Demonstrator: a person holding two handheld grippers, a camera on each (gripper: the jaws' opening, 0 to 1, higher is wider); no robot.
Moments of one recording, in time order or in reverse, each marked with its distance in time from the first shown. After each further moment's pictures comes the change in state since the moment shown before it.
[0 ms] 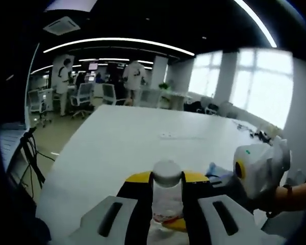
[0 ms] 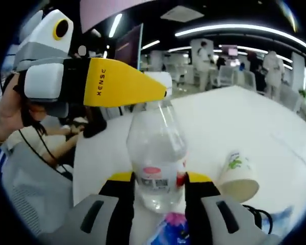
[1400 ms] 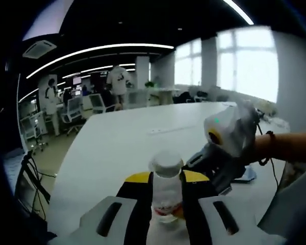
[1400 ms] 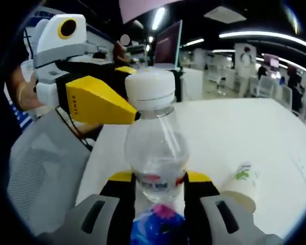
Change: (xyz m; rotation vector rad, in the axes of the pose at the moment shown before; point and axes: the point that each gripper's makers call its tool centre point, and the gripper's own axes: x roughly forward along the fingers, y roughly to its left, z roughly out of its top) left arm -0.005 -0.027 -0.021 0.188 0.043 -0.053; right arm -0.012 -0.003 -0.013 -0.192 0.045 0.334
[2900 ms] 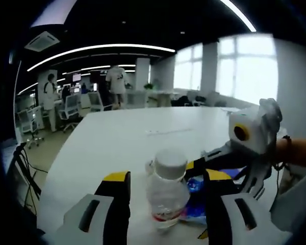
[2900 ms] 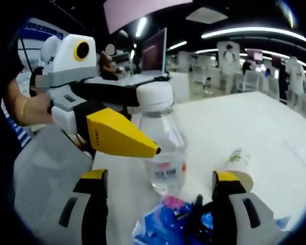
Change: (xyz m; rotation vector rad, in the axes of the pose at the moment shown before) left arm 0.018 0.000 -0.009 -0.044 -0.028 -0.019; right arm -0.028 0.014 -0.002 0.118 -0.067 -0.112
